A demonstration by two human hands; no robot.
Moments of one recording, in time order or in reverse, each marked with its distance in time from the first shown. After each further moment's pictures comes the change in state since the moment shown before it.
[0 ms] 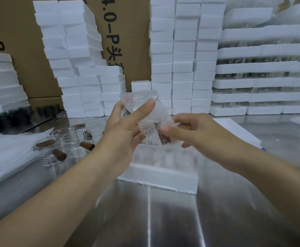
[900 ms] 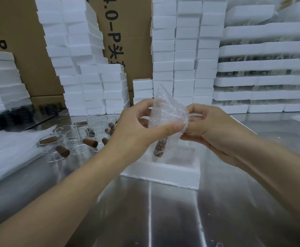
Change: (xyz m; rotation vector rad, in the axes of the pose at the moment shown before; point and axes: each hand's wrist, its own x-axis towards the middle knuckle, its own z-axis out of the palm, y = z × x) left_hand -0.005 0.000 0.002 0.600 -0.127 0.248; right_hand 0.000 -0.007 -0.006 0.423 0.107 0.141
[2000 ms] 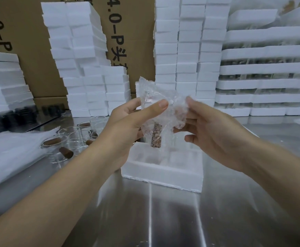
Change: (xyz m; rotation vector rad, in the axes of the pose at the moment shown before) left_hand 0.005 0.012 -0.015 -0.303 0.028 -0.254; right_hand -0.001 -0.007 0.008 0.053 -0.143 0.010
